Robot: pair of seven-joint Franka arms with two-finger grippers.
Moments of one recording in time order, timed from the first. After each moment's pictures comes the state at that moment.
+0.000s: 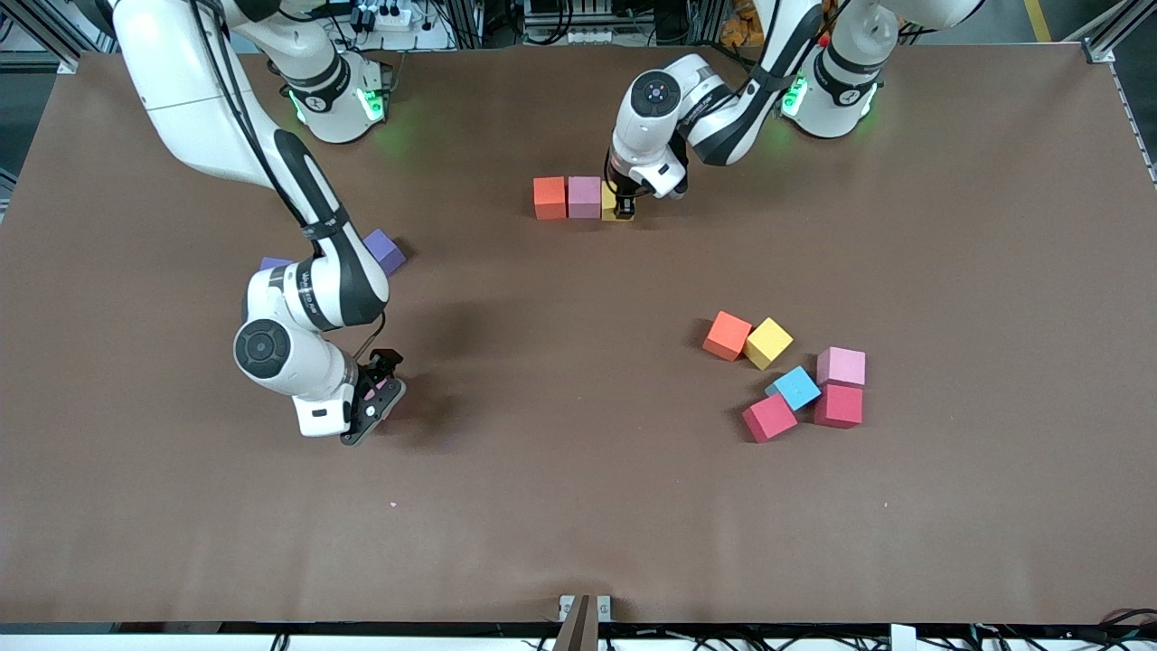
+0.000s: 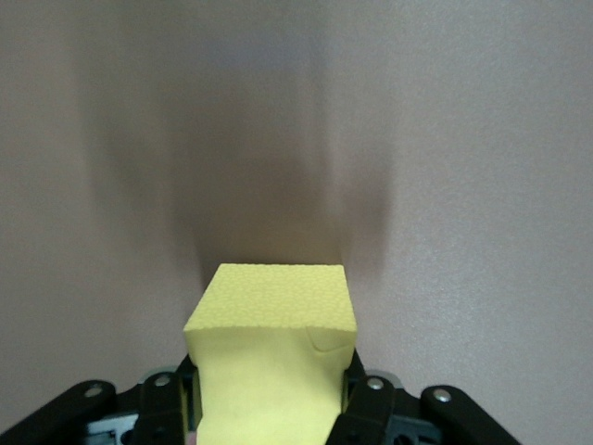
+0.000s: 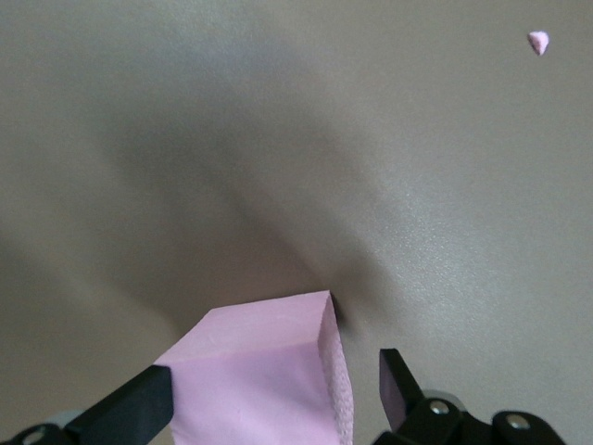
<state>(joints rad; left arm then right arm) -0.70 0.31 -0.34 -2.39 -0.15 2.72 -2.47 0.25 0.64 -0.02 -1.74 0.08 2.35 -0.71</state>
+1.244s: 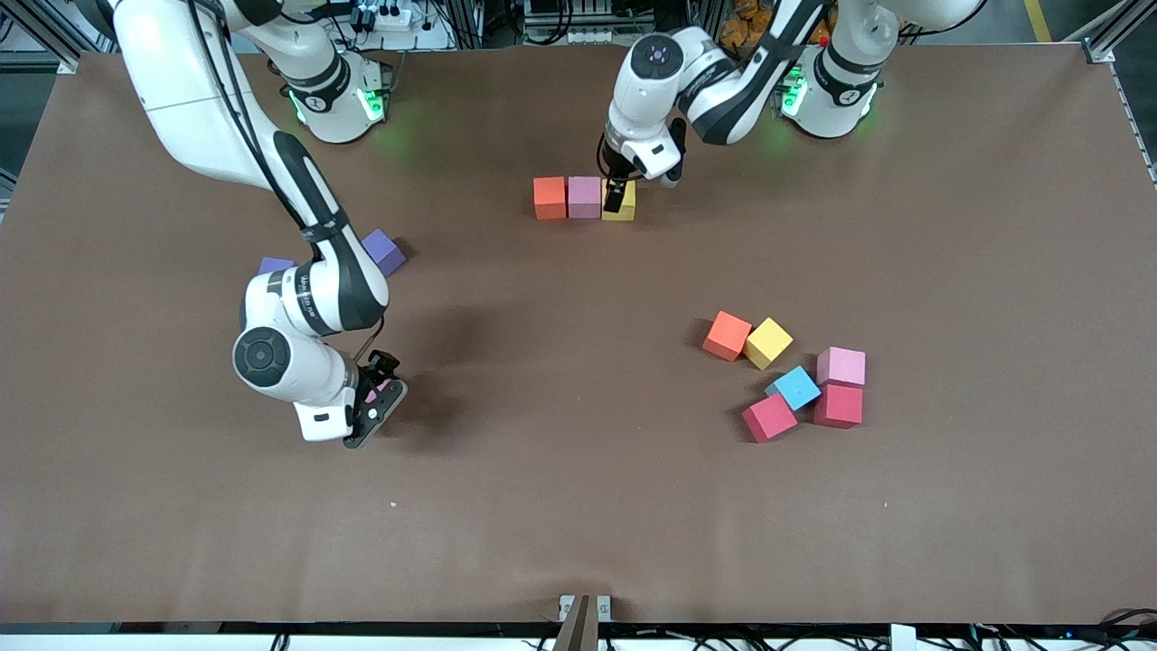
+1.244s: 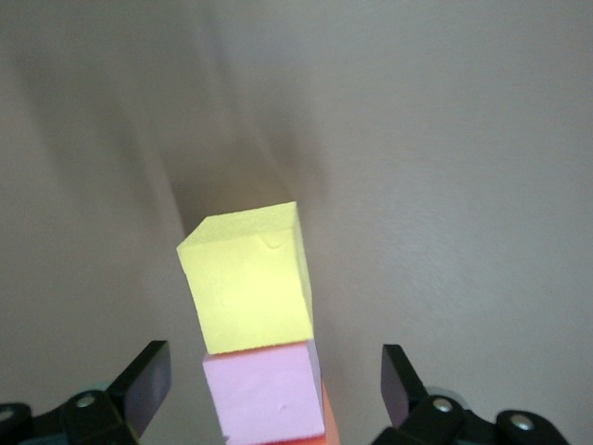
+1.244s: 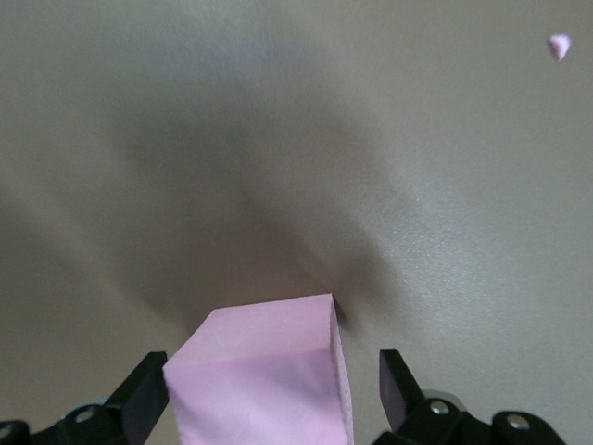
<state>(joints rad) -0.71 0.15 -0.35 -2.39 -0.12 2.64 -2.27 0.25 0.66 -0.02 -1.71 0.08 2.31 -0.74</state>
